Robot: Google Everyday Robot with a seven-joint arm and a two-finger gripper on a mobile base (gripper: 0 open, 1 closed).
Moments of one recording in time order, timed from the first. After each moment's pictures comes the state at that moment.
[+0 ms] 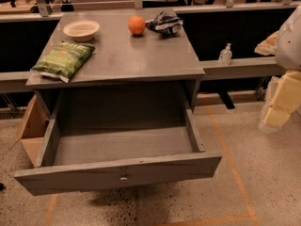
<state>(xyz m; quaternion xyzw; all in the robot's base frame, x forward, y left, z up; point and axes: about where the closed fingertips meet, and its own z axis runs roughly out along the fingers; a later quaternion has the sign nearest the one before) 0.438 -0.217 0.976 -0.60 0.78 -0.03 0.16</state>
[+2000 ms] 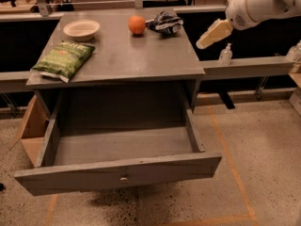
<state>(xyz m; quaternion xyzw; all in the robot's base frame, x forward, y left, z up) 0.752 -0.201 0.977 -0.46 0.75 -0.01 0.47</state>
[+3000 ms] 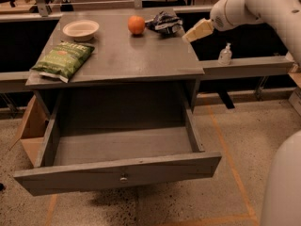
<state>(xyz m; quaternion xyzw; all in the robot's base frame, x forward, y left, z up) 0.816 -0.186 0.956 -0.38 0.78 -0.01 0.50</state>
